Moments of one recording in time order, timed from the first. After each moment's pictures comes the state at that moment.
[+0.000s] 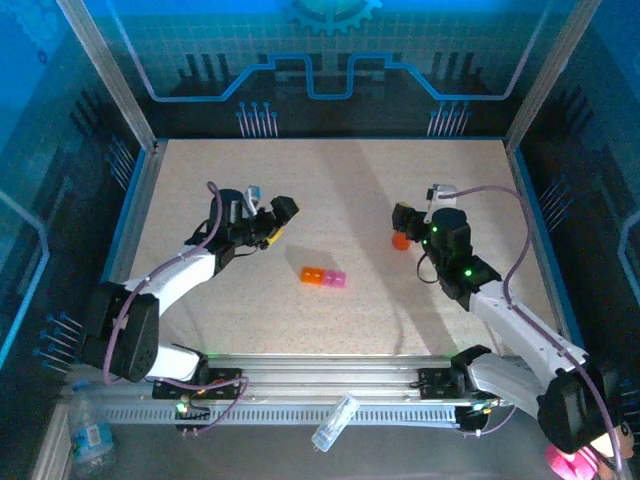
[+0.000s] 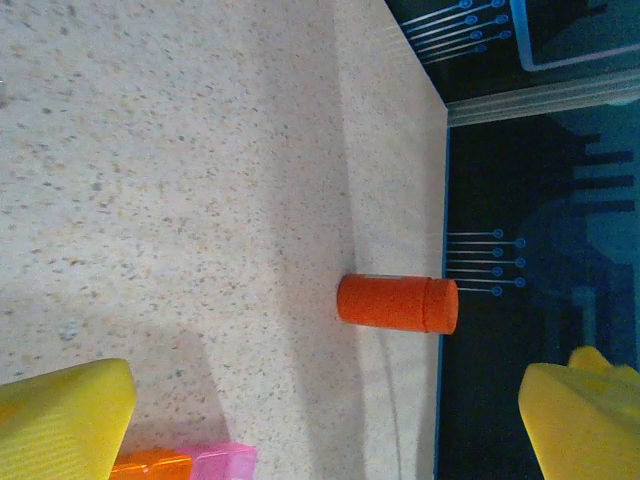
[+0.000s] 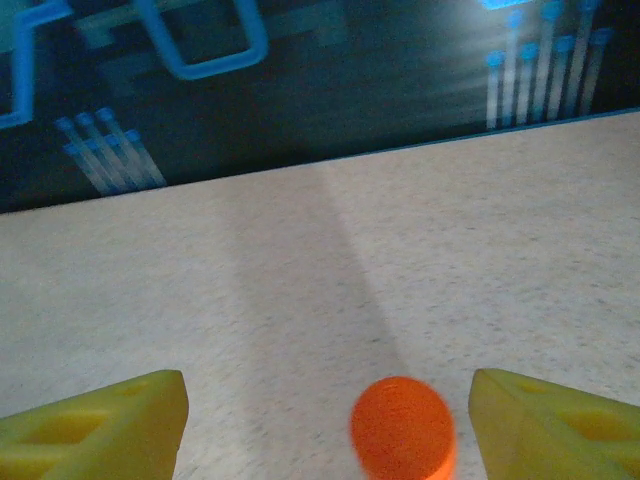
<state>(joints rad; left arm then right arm) -0.25 1.39 0.75 0.11 0.49 -1.02 0.41 1.01 0.68 -0.02 0.22 0.34</state>
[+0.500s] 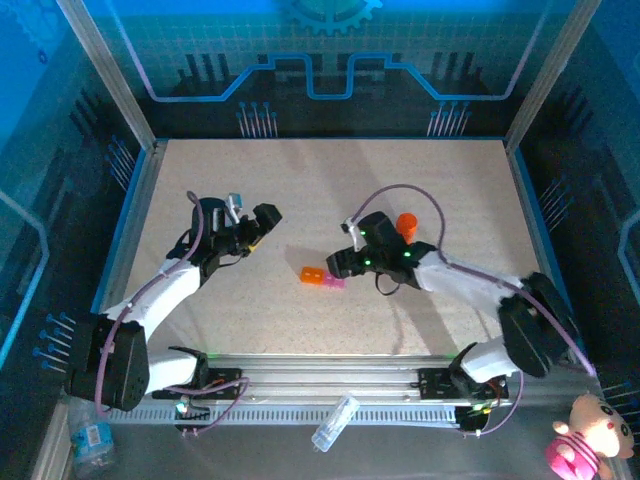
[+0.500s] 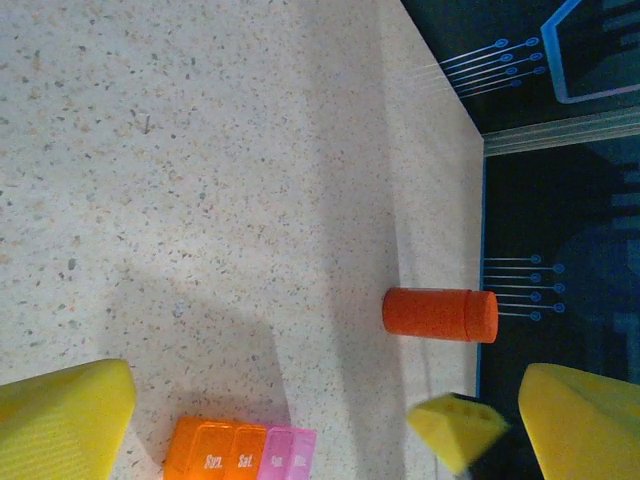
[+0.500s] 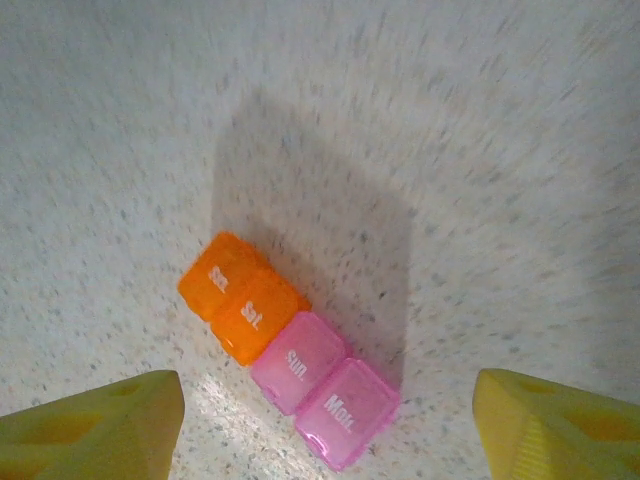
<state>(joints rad) -0.17 1.24 0.69 -0.02 0.45 -0.95 0.68 1.50 0.87 -0.22 -0.15 0.30</state>
